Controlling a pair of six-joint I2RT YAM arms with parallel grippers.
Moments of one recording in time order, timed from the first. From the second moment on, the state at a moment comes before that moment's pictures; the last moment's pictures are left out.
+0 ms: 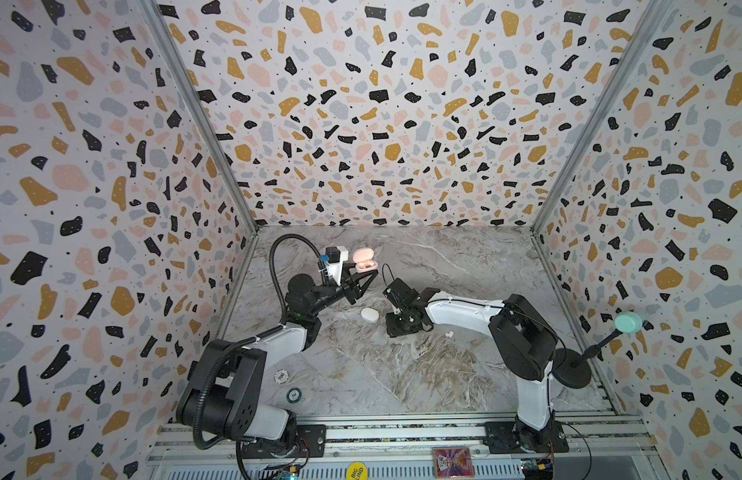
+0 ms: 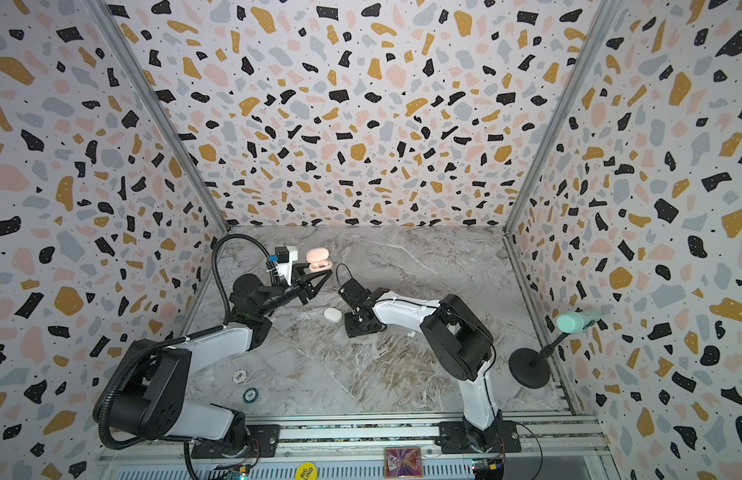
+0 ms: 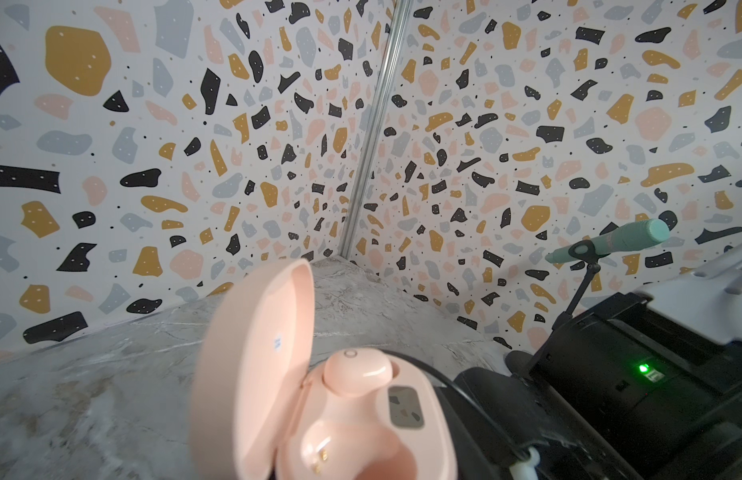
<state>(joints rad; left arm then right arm) -0.26 1.44 0.59 1.01 0.75 -0.36 0.85 1.97 1.33 -0.56 -0.08 0.55</state>
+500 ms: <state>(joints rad) -0.26 1.44 0.59 1.01 0.75 -0.36 0.90 1.96 1.33 -0.48 -0.17 0.53</state>
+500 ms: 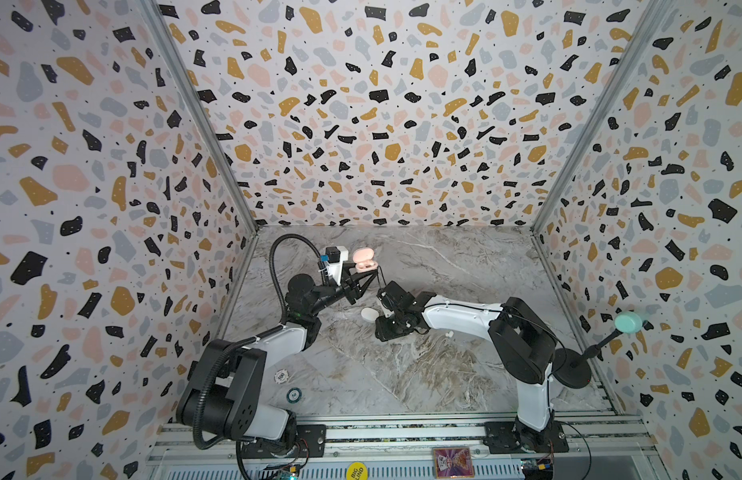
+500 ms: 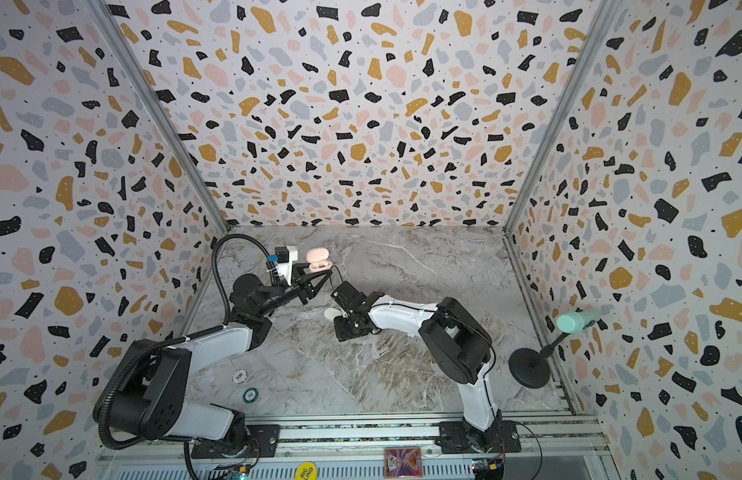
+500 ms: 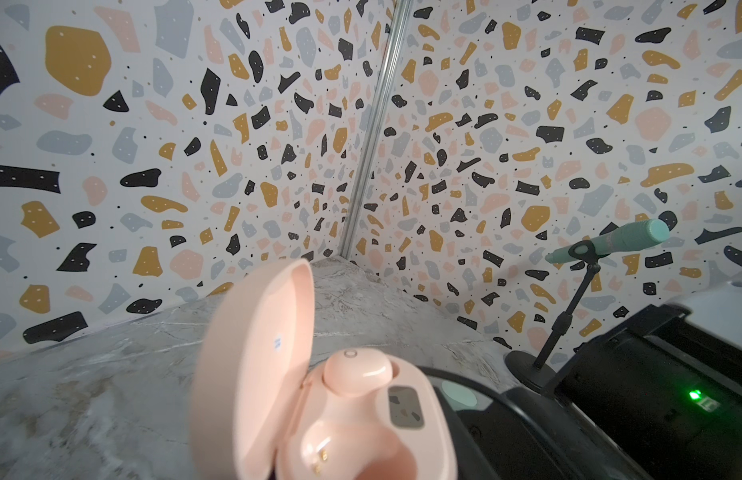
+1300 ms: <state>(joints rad) -0.26 1.44 0.59 1.01 0.75 -0.37 0.89 1.94 1.33 -0.49 -0.08 0.54</state>
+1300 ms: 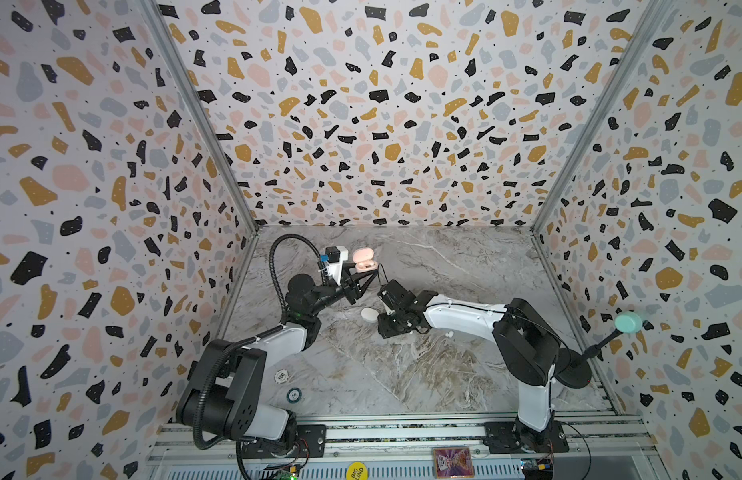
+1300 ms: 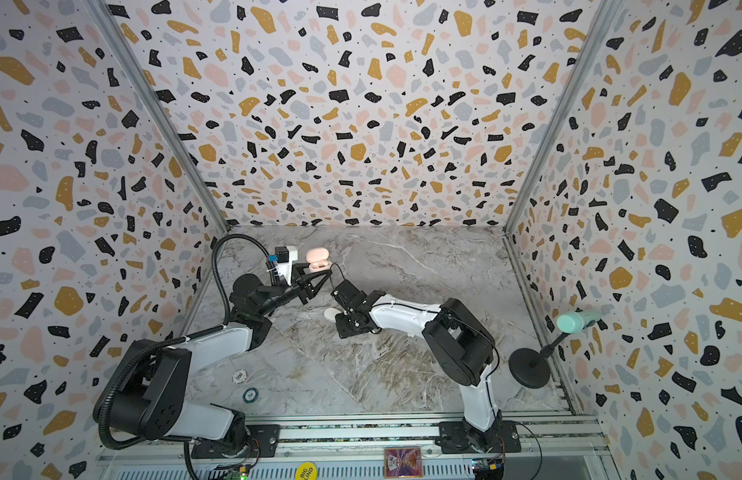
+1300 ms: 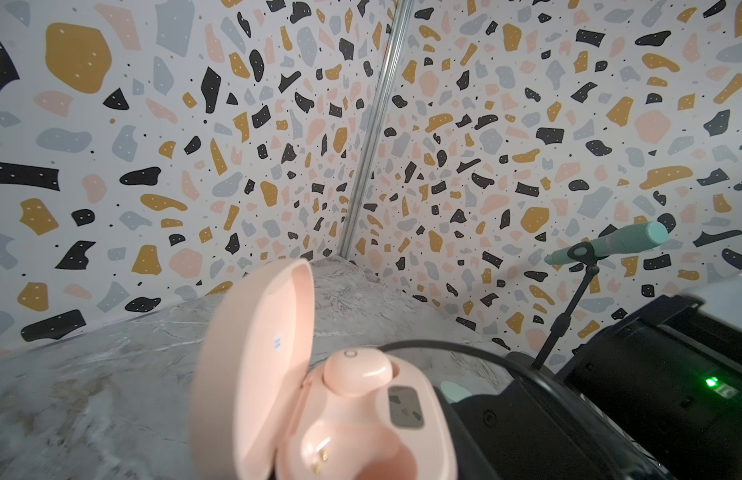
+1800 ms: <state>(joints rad) -0.26 1.44 0.59 1.01 0.75 -0.37 0.83 1.97 1.40 -0.50 -0.03 0.51</state>
